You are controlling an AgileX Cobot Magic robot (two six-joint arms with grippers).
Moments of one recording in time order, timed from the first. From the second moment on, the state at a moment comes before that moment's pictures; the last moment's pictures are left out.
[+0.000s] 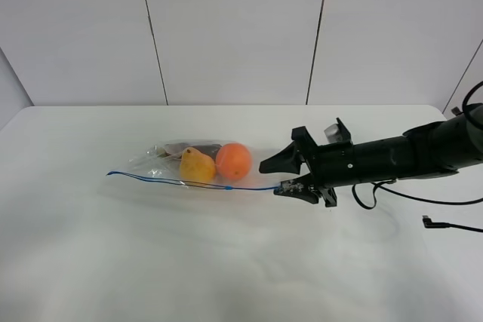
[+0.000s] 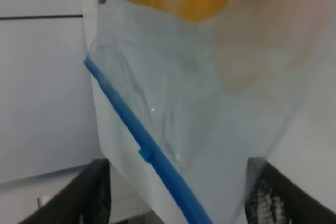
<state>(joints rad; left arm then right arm) 0.06 -0.01 -0.49 0.04 1.07 -0.07 0.18 1.90 -0.82 1.64 0.90 -1.04</state>
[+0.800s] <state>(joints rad) 0.06 -0.01 -0.49 0.04 1.07 -0.07 0.22 1.95 -0.84 1.67 0.85 -1.09</state>
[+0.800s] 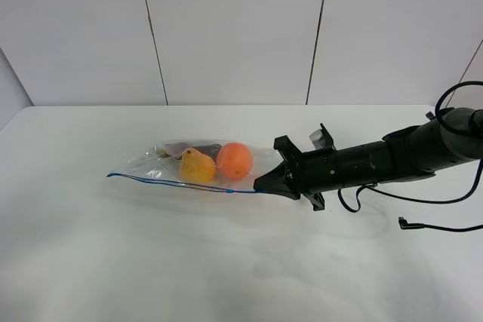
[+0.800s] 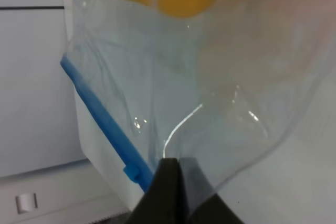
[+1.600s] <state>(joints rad) 0.06 0.18 -0.63 -0.02 0.98 -0.03 0.22 1.95 -0.84 1.69 0.88 -1.12</state>
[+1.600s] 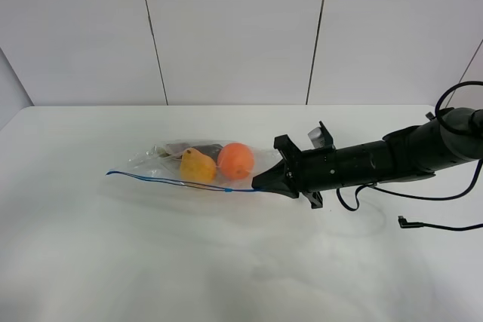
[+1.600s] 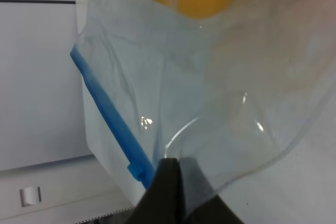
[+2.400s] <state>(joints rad) -0.61 0.63 -0.73 0.10 0.78 0.05 0.22 1.95 -0.84 1.64 0.90 -1.12</state>
